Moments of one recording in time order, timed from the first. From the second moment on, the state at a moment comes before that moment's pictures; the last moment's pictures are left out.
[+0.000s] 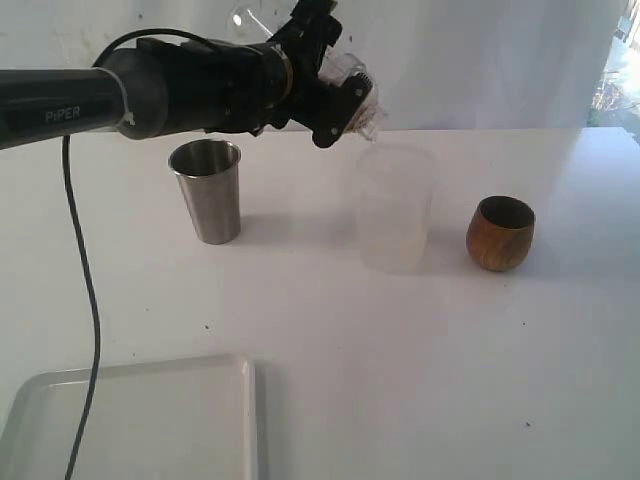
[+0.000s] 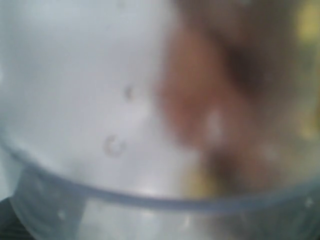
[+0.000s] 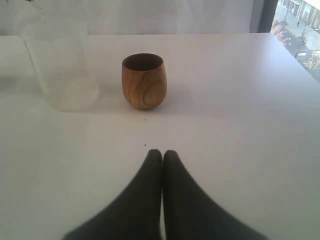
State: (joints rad) left arm -0.63 2.17 -1.80 1.55 0.30 0.39; right arm -0.05 0.01 0.00 -0.03 0.34 0.08
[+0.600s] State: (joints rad) left arm -0.66 2.17 -1.83 1.65 0.36 0.38; right arm -0.05 0.01 0.00 -0.03 0.34 0.08
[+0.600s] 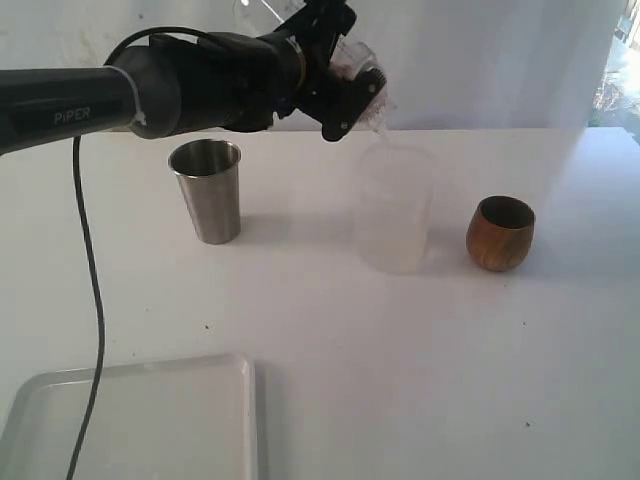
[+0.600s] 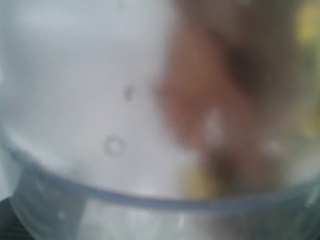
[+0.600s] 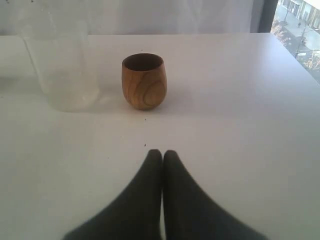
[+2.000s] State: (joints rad) left arm -0.73 2.17 -1.83 1.73 0.43 0.51; right arm -0.05 0.01 0.00 -0.03 0.34 0.08
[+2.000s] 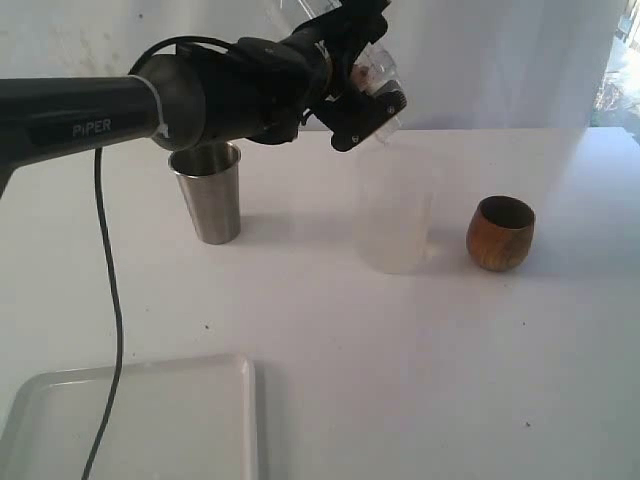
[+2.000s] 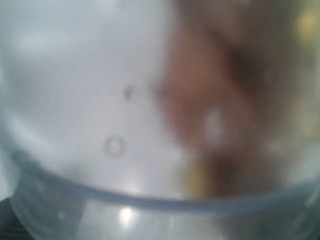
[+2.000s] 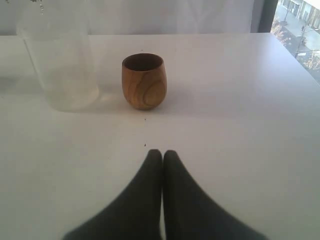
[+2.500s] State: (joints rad) left arm -0.74 2.17 -1.83 1.73 0.43 0.58; right arm -0.05 0.01 0.00 -0.03 0.34 0.08
